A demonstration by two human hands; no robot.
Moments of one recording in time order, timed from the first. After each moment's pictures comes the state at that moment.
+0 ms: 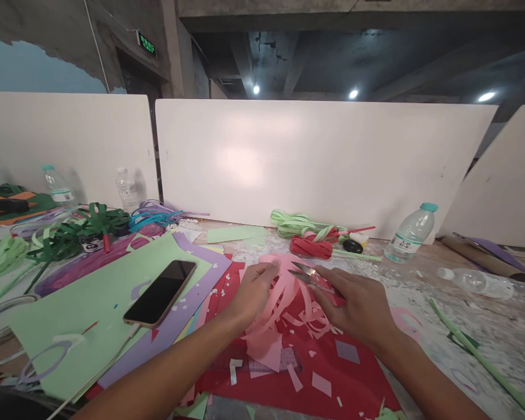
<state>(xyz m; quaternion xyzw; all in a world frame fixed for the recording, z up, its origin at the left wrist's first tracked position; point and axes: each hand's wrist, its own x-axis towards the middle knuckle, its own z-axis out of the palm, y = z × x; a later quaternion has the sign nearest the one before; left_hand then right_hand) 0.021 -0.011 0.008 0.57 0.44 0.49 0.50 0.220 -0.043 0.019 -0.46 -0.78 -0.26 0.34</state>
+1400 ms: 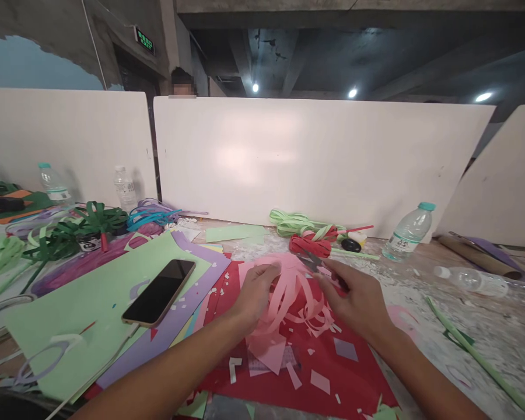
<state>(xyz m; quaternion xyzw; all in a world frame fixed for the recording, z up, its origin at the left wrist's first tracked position) 0.030 -0.015 0.007 0.47 0.38 0.51 0.61 0.221 -0.037 0.019 -0.53 -0.74 -0.18 0.38</state>
